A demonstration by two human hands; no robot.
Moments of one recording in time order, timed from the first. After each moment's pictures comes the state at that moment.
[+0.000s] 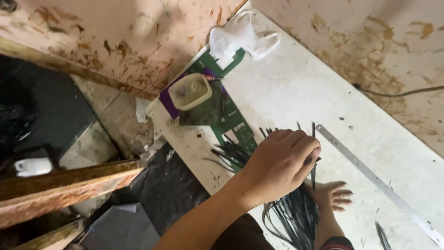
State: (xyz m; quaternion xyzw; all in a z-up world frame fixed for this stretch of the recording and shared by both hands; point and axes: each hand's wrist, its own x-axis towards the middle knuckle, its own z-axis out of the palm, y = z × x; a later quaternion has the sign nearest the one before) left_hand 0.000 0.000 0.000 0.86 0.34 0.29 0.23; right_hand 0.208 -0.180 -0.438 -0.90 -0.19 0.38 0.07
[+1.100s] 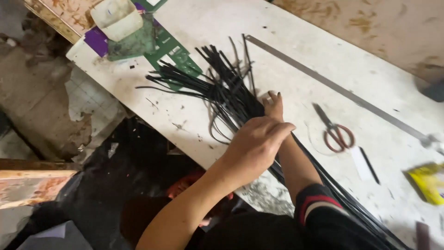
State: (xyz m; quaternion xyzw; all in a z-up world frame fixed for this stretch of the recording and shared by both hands) left_hand 0.036 -0.409 -0.165 0.90 0.20 0.37 0.10; right_hand 0.287 -0.201 -0.644 -0.83 -0.38 0.23 0.34
